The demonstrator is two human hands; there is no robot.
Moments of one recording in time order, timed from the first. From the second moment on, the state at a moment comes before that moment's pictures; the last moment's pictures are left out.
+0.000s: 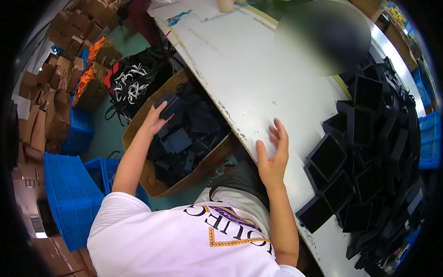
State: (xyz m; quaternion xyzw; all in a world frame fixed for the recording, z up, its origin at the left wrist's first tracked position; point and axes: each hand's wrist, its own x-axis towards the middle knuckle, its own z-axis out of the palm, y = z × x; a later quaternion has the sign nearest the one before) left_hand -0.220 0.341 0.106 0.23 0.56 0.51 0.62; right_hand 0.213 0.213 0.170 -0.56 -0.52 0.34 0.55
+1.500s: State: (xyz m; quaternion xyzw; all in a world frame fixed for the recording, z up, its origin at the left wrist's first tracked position) left_hand 0.108 0.420 0.194 0.45 0.39 0.38 0.70; right_hand 0.238 0.186 0.162 -0.61 -0.60 0.19 0.49
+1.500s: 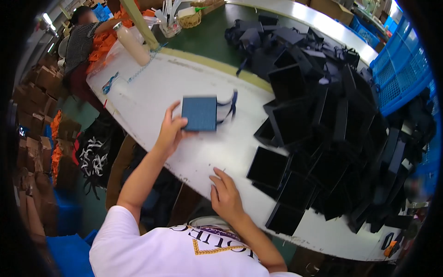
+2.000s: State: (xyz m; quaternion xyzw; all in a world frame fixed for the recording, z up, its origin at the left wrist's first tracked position) left_hand 0.129 0.339 0.228 0.92 0.37 0.08 0.10; right_hand 0.216 0.178 0.159 -0.50 -0.76 0.05 0.41
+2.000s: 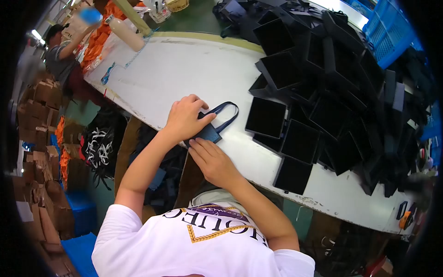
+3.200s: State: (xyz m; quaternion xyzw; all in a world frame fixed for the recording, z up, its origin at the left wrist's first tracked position) left_hand 0.027 0.275 0.202 0.85 0.26 0.35 0.29; right_hand 0.293 0.185 0.257 -0.64 -0.65 0.05 0.40
